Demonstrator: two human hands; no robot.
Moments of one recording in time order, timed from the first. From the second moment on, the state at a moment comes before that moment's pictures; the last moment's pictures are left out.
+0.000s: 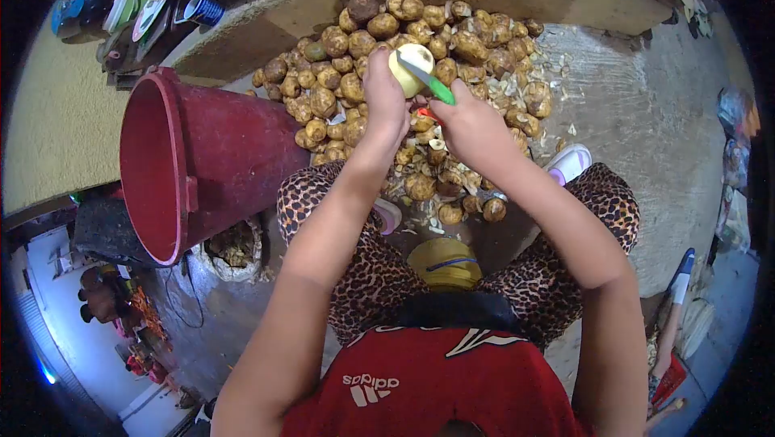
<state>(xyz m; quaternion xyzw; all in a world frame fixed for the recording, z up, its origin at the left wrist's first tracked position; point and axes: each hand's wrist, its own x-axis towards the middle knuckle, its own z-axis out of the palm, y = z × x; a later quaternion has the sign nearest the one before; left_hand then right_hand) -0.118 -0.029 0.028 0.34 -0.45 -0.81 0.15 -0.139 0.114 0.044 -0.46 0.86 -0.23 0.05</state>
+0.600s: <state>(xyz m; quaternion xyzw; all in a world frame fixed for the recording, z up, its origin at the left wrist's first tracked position) -0.114 -0.056 0.053 0.27 -0.44 -0.85 0.00 -0.166 0.121 0.039 -0.52 0.83 -0.18 0.00</state>
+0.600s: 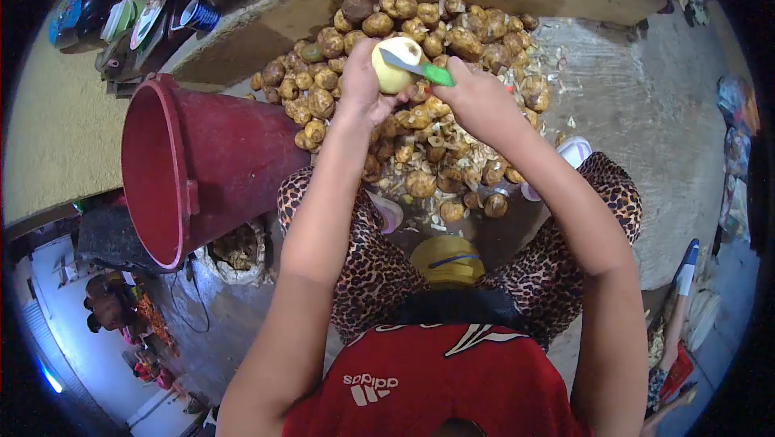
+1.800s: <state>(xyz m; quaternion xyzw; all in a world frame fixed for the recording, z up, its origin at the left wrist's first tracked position) -0.123 -0.054 0.043 0.28 -0.40 -0.87 0.01 -0.179 0.126 0.053 -0.52 0.81 -0.25 0.10</state>
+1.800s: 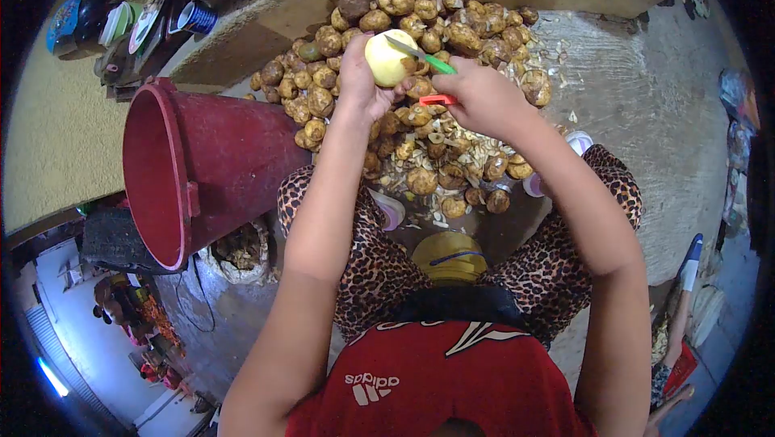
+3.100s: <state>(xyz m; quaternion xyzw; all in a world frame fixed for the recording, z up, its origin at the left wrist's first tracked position) -0.121 -0.053 0.038 0.26 -0.26 -0.93 -0.03 -0.252 0.157 0.060 -0.08 0.69 -0.66 0.29</state>
